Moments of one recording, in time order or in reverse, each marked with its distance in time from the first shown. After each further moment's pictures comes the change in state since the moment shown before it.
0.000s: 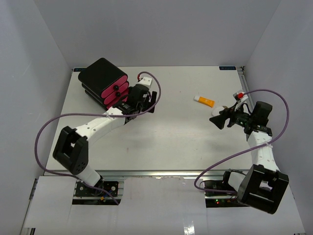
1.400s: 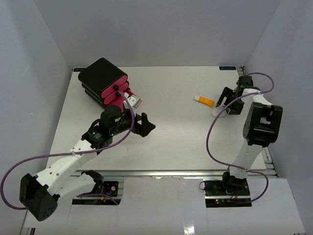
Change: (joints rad) left arm -0.001 -0.600 -0.413 0.113 0.599 -0.046; right arm 0.155 0.849 0.707 -0.393 0.886 0.549
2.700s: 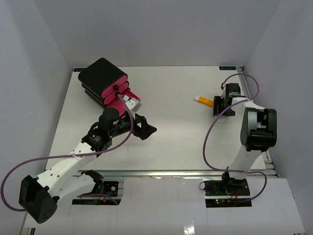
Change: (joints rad) left arm 0.014 -0.033 -0.079 0.127 0.130 0.004; right arm 0.125 -0.157 -0.283 0.210 0.145 -0.322
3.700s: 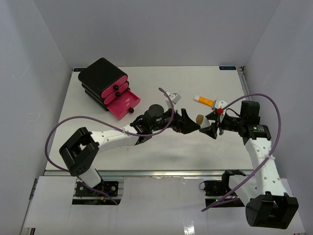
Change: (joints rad) left arm -0.308 0.628 0.262 0.524 -0.055 -0.519; right arm 0.006 -0.861 -0.270 -0.301 -1.045 -0.770
